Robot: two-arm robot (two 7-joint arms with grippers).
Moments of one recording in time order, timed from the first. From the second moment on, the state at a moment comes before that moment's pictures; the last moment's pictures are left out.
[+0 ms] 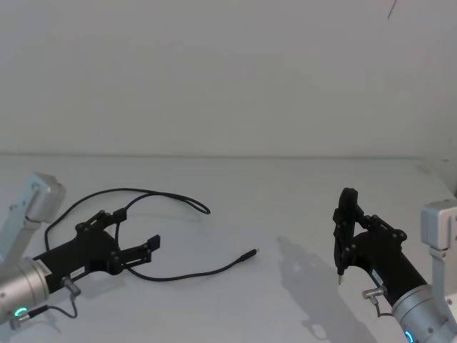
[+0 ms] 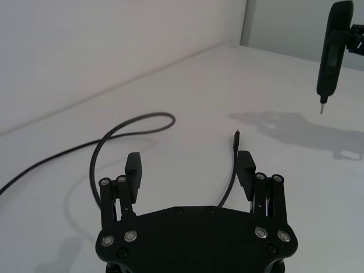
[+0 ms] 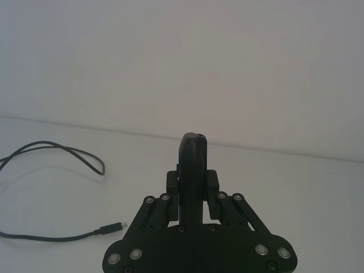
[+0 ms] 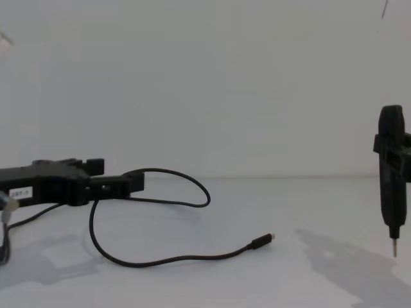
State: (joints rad) left arm -0.24 0.57 0.35 -1.57 -0.56 0.08 -0.53; right arm -0.01 0.34 -0.23 -1.77 0.29 0.03 0.07
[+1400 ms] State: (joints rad) left arm -0.60 0.53 0.60 -1.15 -0.45 -0.03 -0.97; right arm -0.01 0.34 -0.23 -1.77 0.29 0.03 0.07
